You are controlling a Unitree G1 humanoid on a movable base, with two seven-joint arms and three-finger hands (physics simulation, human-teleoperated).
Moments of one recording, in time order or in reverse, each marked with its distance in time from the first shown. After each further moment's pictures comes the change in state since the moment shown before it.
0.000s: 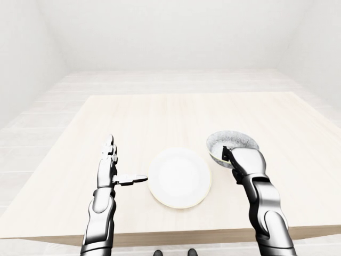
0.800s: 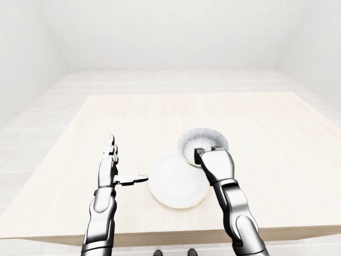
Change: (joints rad) left arm -0.005 0.000 -0.005 0.010 0.006 0.000 0.003; right arm 0.026 0.126 0.256 0.029 -0.133 0.000 -0.166
